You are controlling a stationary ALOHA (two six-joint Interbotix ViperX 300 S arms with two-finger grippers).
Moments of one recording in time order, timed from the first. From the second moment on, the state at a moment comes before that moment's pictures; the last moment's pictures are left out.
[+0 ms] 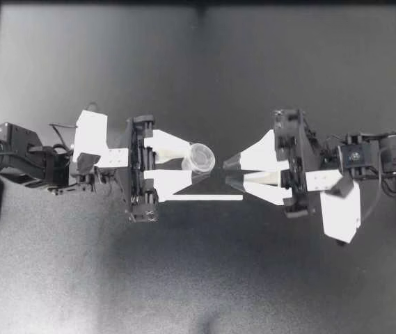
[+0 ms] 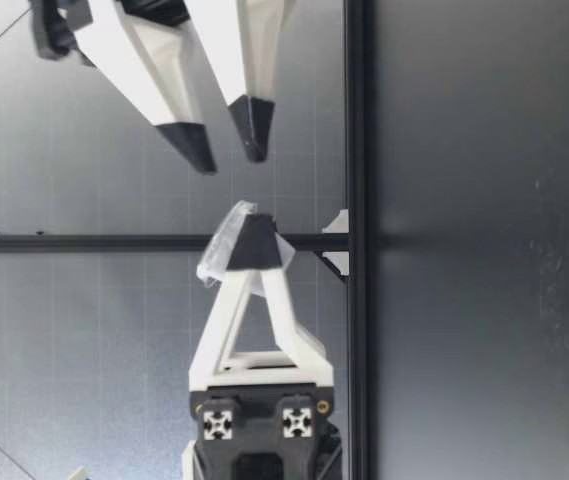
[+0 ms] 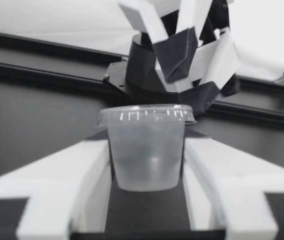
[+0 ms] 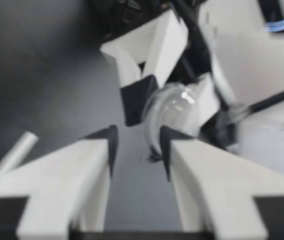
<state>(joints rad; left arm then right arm) 0.00 0.17 0.90 -0.04 -1.14 -0.14 -0.07 -0.19 0.97 -0.14 -0.56 -0.89</state>
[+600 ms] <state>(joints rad) 0.00 0.14 0.90 -0.02 -1.17 -0.17 -0.07 -0.07 0.99 0.00 -0.76 -1.27</state>
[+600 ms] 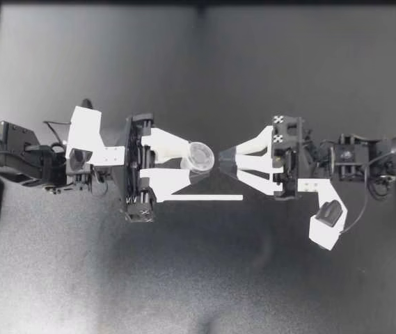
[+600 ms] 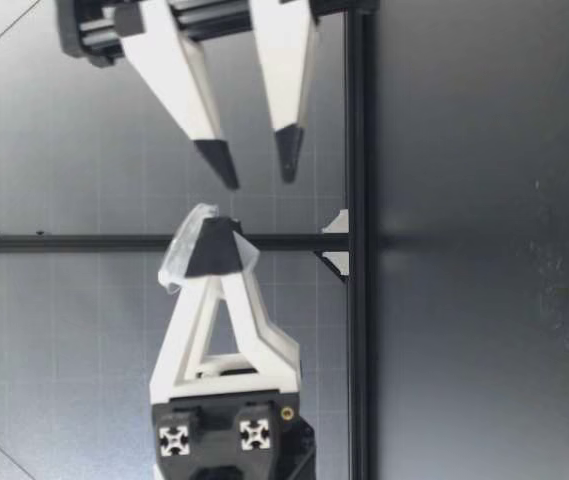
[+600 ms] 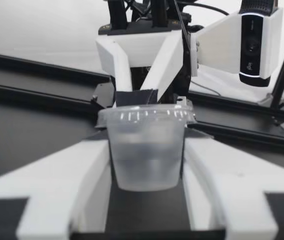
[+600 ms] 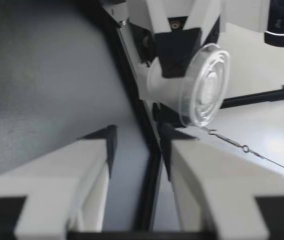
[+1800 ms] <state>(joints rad) 0.00 0.16 0.92 -0.02 -1.16 -0.20 -0.07 -0.24 1.05 0.06 -0.99 -1.27</state>
